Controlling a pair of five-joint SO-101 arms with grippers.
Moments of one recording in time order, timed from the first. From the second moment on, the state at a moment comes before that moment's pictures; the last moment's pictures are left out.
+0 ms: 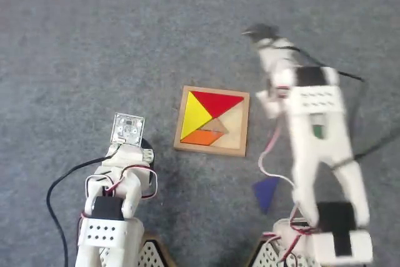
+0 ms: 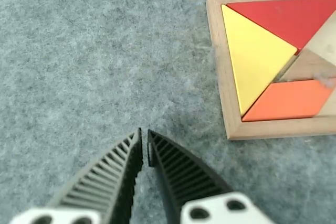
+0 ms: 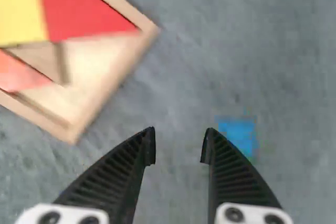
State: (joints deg) left arm -2.5 -84.9 97.3 45.2 -0.3; right arm -3.9 -10.5 14.6 75.1 24.7
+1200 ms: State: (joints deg) left arm -2.5 -84.9 97.3 45.2 -0.3; right arm 7.4 -12.0 32.4 67.8 0.7
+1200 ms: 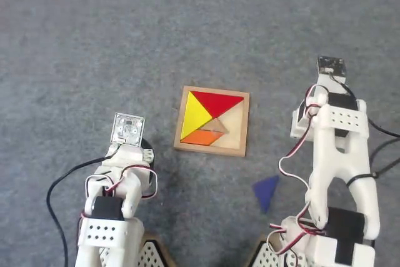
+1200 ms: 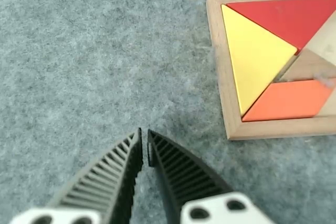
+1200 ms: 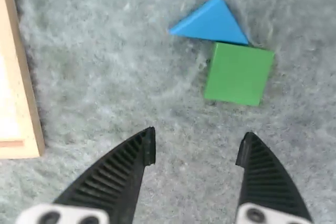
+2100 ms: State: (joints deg) left arm -2.5 -84.9 97.3 45.2 -0.3; right arm 10.3 8.3 28.0 61.8 9.7
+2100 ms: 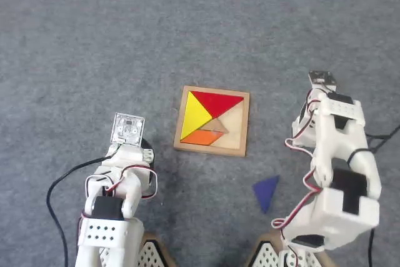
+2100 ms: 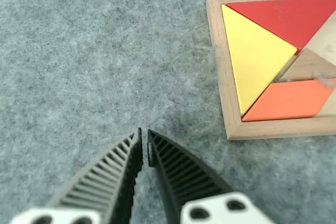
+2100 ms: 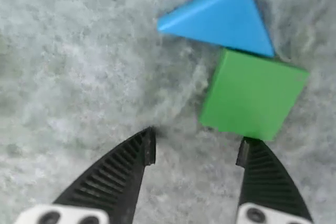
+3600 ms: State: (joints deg) left arm -2.5 -84.9 97.3 45.2 -0.3; right arm 16.3 23.3 7.6 68.5 29.1
